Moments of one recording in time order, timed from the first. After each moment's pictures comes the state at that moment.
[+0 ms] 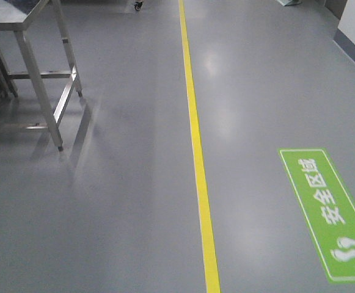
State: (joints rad) arm -0.08 0.09 -0.35 0.19 0.55 -0.27
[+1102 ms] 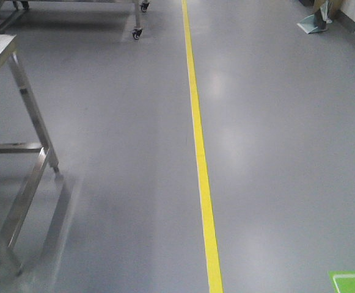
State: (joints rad) arm -0.08 0.09 -0.35 0.19 0.55 -0.27
